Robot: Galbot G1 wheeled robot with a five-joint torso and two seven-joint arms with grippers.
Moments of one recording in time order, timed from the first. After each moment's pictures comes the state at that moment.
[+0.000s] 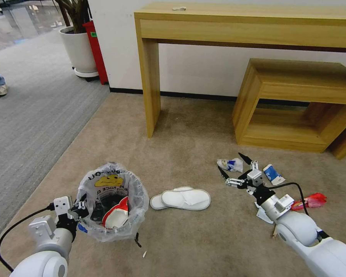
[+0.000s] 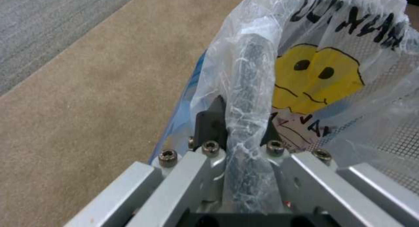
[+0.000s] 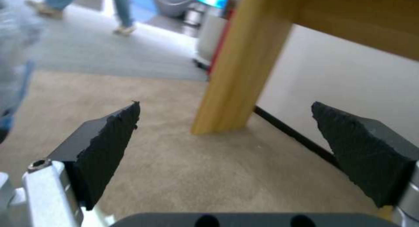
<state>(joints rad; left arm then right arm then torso) 1.60 -1.48 -0.83 -2.23 -0.35 0.57 -0.02 -1.20 0.67 0.20 1.73 0.42 0.44 -0.19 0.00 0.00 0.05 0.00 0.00</state>
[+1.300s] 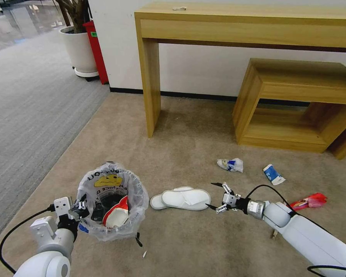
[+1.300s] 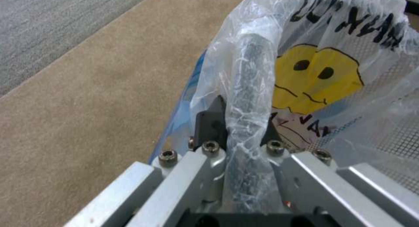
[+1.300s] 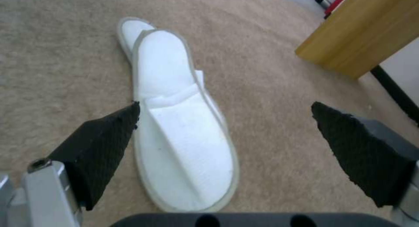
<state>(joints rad) 1.59 -1.53 -0.84 -2.23 -0.33 0.56 -0.02 -0.76 0.82 -0.26 1.11 0.12 0.60 -0.42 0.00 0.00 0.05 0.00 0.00</state>
